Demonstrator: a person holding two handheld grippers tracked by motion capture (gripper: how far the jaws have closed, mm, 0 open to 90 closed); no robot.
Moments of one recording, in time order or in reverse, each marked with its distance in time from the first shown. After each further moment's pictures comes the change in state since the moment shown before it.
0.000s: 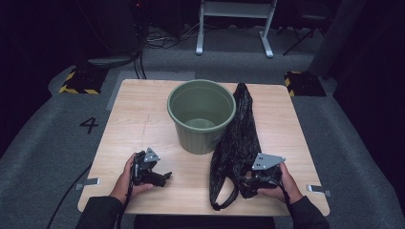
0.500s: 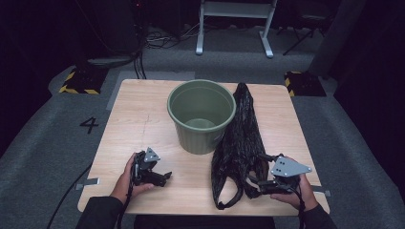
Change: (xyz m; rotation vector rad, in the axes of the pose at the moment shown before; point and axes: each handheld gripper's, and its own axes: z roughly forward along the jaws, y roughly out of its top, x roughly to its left) left arm 0.000 0.000 0.000 -0.001 0.002 -0.001; right arm 0.008 0.002 -0.057 -0.171 -0.131 -0.002
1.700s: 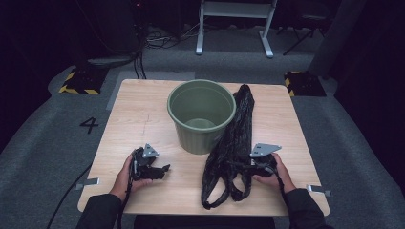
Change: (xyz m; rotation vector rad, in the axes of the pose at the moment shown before) left arm 0.010 0.012 -0.006 -0.034 0.011 -0.046; right arm -0.029 -0.025 0.096 0.154 0.156 0.110
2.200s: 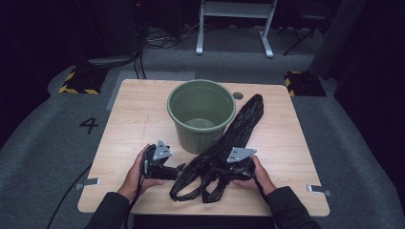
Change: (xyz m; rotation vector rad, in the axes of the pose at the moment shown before) left arm -0.057 0.041 -0.019 -0.127 -0.055 0.158; right arm 0.039 0.026 0.041 0.008 0.047 -0.071
